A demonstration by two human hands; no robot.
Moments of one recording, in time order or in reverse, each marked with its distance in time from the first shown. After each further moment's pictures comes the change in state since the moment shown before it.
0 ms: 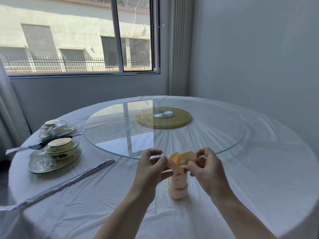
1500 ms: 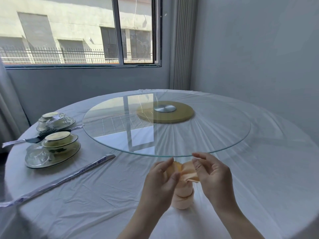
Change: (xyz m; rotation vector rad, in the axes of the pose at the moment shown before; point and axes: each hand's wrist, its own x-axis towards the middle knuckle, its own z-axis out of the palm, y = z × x) left_hand -0.012 -0.037 -0.007 0.526 -0.014 0.338; right_hand -0.009 0.026 0.008 -0.134 0.147 -0.171
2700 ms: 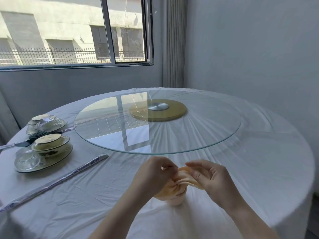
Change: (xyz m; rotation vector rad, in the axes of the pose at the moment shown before) left_hand 0.029 0.010 -0.004 0.457 -0.335 -0.024; right_hand -0.007 0.004 -0.036 0.123 -0.333 0.205
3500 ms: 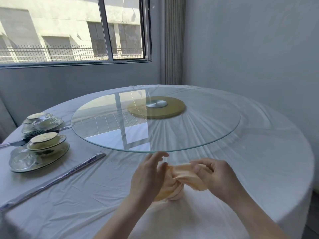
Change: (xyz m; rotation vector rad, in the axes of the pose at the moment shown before) left_hand 0.005 -0.032 0.028 0.061 0.296 0.083; right_hand 0.006 -0.001 -0.012 -0.259 -0.001 0.013
